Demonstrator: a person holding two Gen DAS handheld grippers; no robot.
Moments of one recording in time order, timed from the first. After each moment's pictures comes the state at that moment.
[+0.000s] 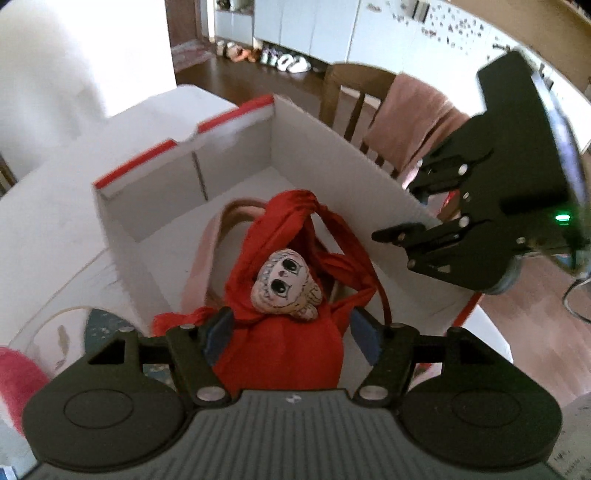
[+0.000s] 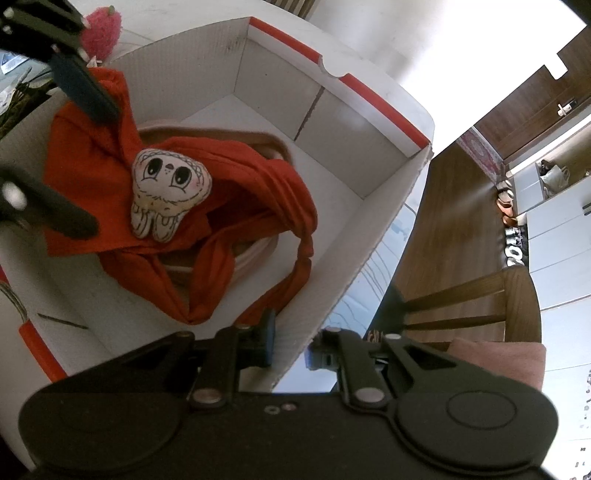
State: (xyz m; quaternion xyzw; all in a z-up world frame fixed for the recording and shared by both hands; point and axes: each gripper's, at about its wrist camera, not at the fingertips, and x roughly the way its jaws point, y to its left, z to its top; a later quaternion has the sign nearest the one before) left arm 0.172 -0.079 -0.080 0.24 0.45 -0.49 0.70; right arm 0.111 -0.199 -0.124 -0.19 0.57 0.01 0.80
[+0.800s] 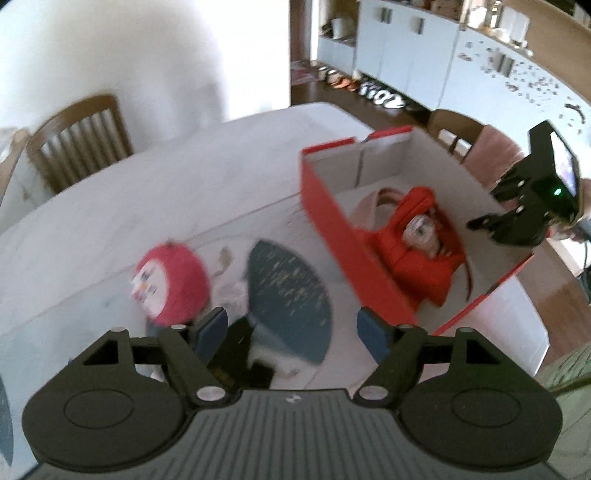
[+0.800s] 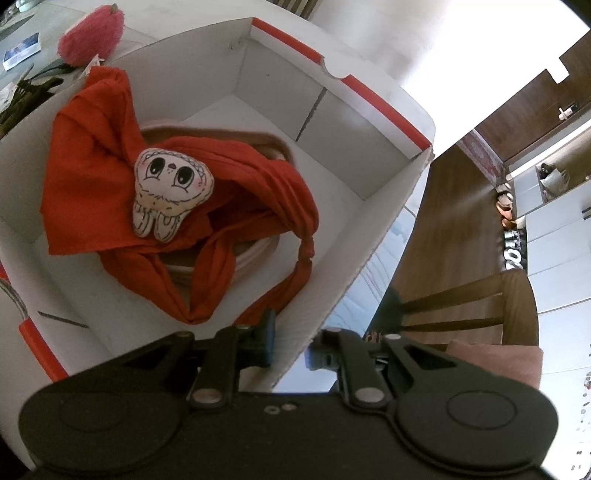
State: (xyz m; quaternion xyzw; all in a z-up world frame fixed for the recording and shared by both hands) left arm 0.198 0.096 -0.027 0.20 0.44 -0.37 0.79; right arm 0.111 -0.197 -0.123 -0.19 0.56 0.01 0.80
